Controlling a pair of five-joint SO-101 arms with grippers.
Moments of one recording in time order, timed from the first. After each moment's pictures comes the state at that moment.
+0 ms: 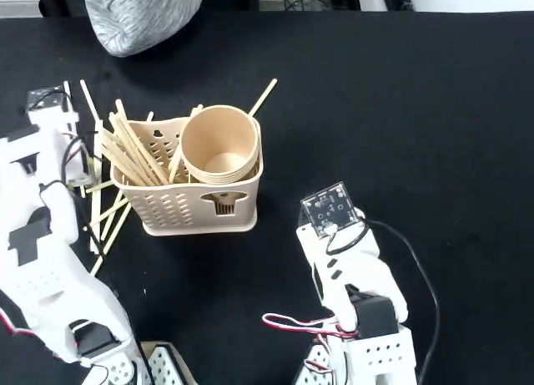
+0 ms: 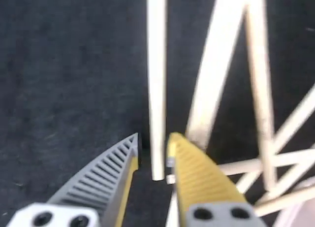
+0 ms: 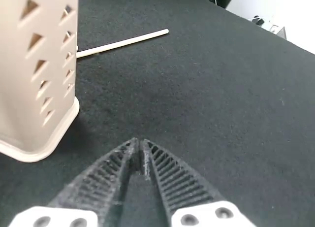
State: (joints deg) left arm -30.4 23.6 7.7 57.5 -11.6; right arm -9.5 -103.3 94.2 48.6 20.2
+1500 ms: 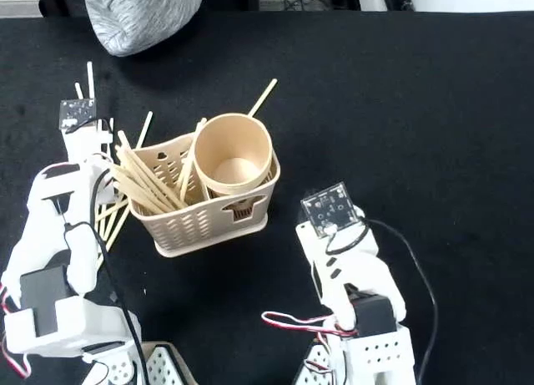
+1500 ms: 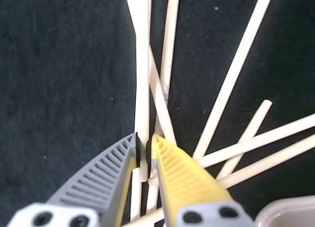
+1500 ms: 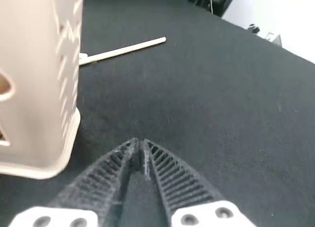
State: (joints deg) left arm -22.4 -0.8 42.1 33.7 -10.0; right arm -9.5 -103.3 95.7 45.0 20.1
